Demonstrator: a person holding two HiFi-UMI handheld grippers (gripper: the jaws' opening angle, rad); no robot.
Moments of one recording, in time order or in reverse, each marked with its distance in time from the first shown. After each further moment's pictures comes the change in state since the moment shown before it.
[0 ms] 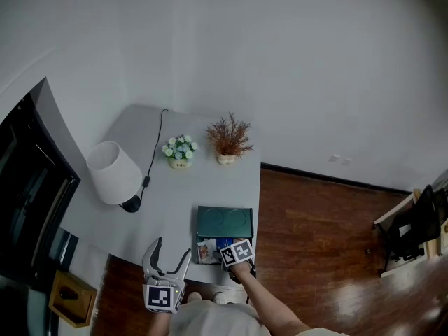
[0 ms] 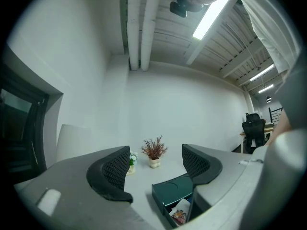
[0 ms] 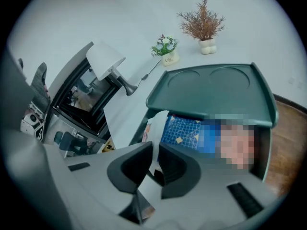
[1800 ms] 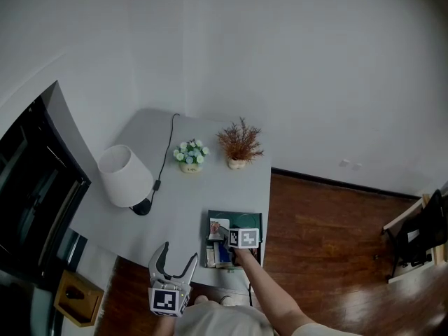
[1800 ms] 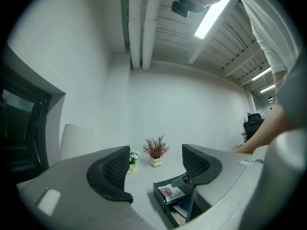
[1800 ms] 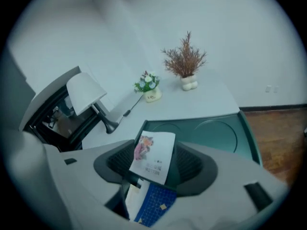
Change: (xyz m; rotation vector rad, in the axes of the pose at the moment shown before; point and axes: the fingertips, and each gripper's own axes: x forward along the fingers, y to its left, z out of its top) left arm -0.007 0.007 0.000 -0.019 0.013 0.025; right arm -0.017 -0.042 0.121 0.097 -0.358 -0.191
